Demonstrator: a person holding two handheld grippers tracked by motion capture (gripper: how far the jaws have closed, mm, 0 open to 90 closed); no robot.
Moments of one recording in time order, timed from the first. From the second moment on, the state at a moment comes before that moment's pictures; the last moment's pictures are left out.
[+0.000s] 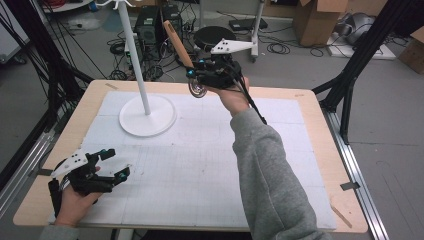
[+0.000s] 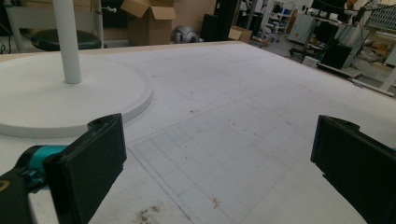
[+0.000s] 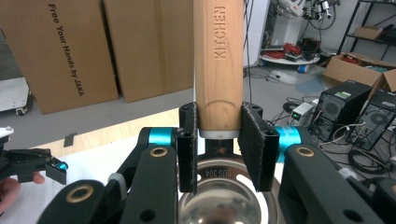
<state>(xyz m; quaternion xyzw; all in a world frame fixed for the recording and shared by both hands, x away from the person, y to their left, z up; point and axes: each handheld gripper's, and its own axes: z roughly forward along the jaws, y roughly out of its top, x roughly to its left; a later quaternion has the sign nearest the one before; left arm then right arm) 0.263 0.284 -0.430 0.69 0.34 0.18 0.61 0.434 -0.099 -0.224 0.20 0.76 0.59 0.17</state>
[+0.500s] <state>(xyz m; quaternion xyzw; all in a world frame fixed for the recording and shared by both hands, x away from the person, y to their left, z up) 0.264 0.284 -0.431 0.69 0.34 0.18 0.61 0.442 -0.086 -0.220 0.21 0.76 0.59 0.17</state>
